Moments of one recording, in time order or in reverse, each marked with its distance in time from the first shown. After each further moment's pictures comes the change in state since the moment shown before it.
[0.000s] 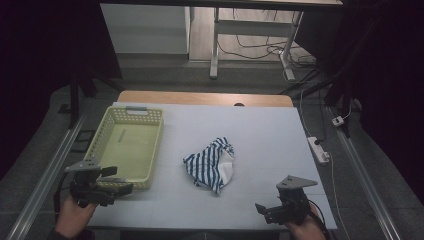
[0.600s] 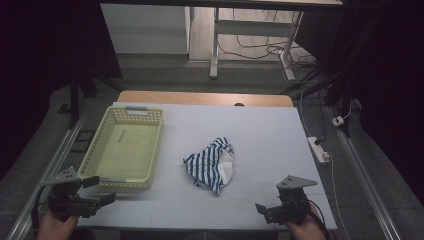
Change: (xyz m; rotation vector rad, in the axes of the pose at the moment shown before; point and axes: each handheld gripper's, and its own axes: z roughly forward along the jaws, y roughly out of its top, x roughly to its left) left arm 0.007 -0.034 -0.032 -0.026 0.049 -0.060; right arm 0.000 0.000 0.000 0.006 -0.006 0.005
